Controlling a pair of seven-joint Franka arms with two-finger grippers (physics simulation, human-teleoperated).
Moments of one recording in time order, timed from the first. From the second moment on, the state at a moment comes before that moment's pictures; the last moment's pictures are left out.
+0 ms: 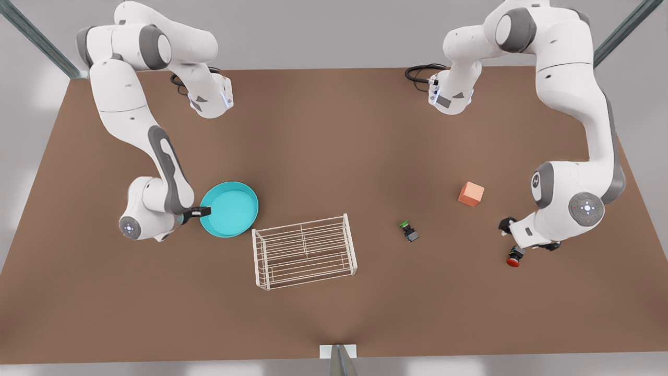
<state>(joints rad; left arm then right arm) 0.13 0.49 -0.14 -1.54 0.17 1.96 0.44 -0.02 0.57 0.00 -1.92 0.21 1.98 -0.14</state>
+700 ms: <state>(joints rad) 0.23 0.69 -0.13 -1.51 0.18 2.14 0.56 -0.02 0.50 -0.01 -1.87 0.23 1.79 -0.22</state>
